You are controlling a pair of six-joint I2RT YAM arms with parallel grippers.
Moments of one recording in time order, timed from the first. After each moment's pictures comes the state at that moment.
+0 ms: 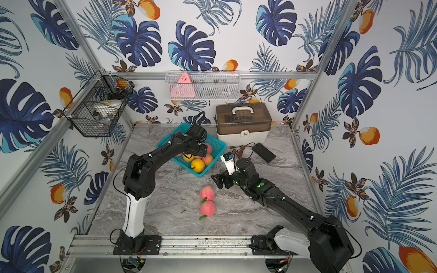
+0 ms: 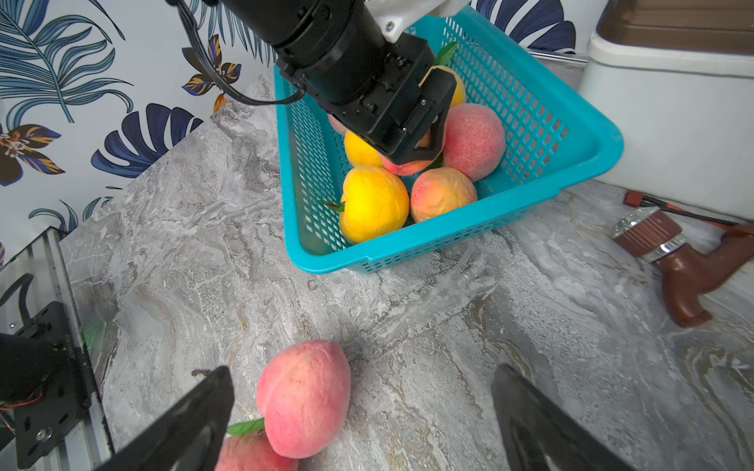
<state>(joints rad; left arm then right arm) -0.45 2.14 1.84 -0.81 -0.13 -0.31 0.62 1.15 0.70 -0.08 -0.19 0.14</state>
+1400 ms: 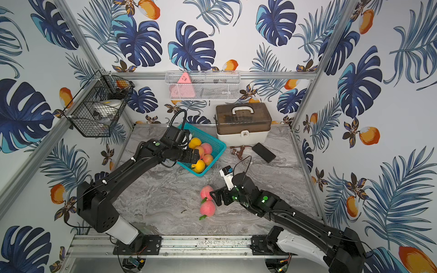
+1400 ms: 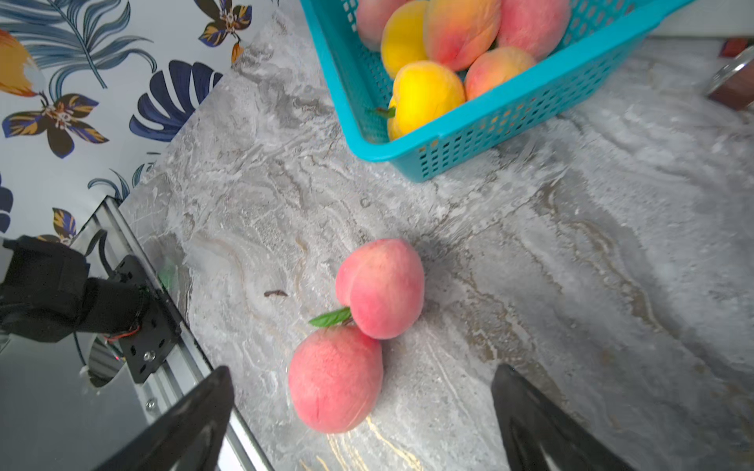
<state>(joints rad) -0.48 1.55 1.44 -0.83 0.05 -0.32 0.89 0.96 0.62 -0.31 -0.04 0.41</state>
